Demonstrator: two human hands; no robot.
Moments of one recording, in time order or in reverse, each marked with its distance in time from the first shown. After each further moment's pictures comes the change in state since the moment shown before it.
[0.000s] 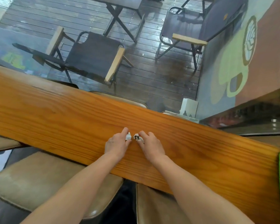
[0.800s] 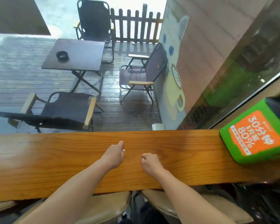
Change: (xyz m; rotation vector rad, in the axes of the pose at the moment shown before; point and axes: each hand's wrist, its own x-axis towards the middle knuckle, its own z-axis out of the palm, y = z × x) left_hand -0.043 -0.006 -0.106 -0.062 -0.131 0.434; right_hand -0.116 -0.075 -0.040 0.310 0.119 0.379
